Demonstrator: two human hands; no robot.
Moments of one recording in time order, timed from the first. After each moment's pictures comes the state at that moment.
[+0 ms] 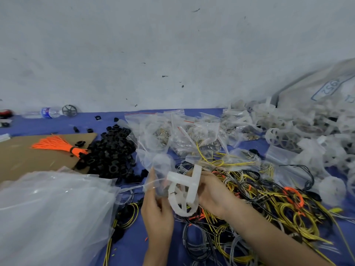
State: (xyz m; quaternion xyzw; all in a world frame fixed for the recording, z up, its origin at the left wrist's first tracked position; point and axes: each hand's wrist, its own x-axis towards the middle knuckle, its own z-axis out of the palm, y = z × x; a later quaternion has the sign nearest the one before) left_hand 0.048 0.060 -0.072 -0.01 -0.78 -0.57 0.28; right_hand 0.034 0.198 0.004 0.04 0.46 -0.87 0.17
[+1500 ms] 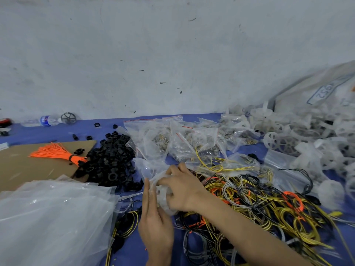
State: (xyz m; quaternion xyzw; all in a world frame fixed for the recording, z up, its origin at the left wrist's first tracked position) left_hand 0.053 0.067 -0.065 -0.01 -0.82 -0.45 0.35; right_hand 0.009 0.157 0.016 -0.22 0.97 -0.10 -0.02
